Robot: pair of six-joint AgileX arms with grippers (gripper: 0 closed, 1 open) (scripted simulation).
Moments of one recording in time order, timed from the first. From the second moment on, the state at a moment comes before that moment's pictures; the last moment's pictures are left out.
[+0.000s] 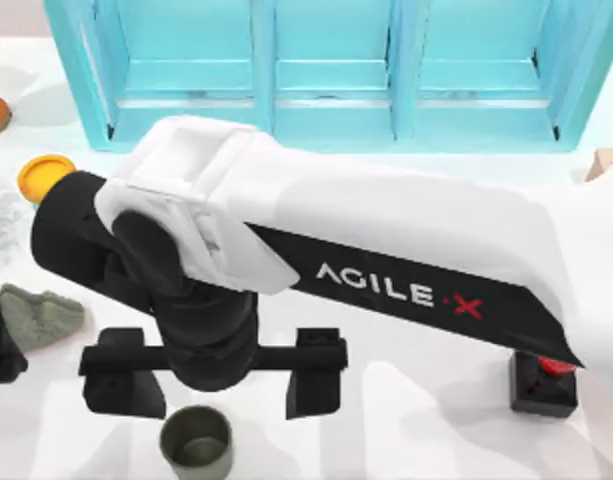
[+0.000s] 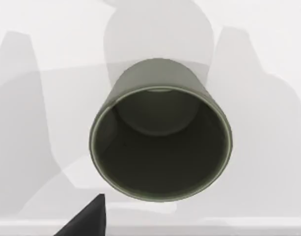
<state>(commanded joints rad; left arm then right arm) 0.00 0.00 0.00 0.00 0.00 0.00 1.11 2.23 2.01 -1.35 0.00 1.13</state>
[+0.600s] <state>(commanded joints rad) 0.00 0.00 0.00 0.00 0.00 0.00 1.11 2.27 1.77 -1.07 0.00 1.13</state>
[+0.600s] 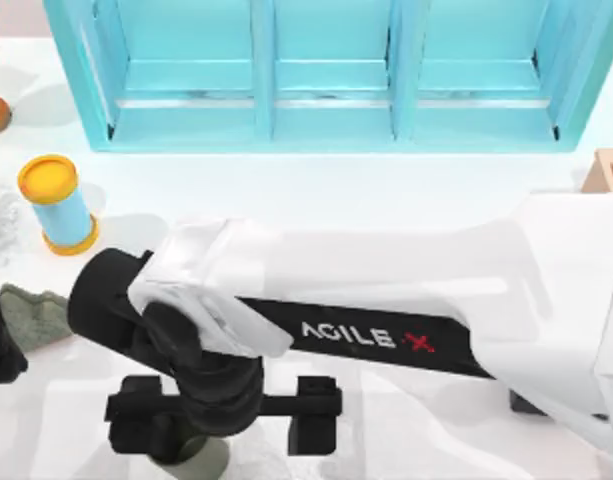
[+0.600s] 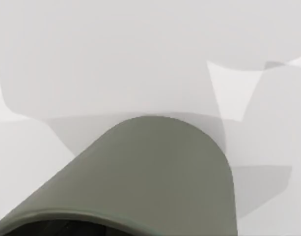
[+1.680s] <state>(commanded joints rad) 0.00 0.00 0.00 0.00 0.00 0.00 1.11 2.27 1.77 -1.07 0.00 1.13</state>
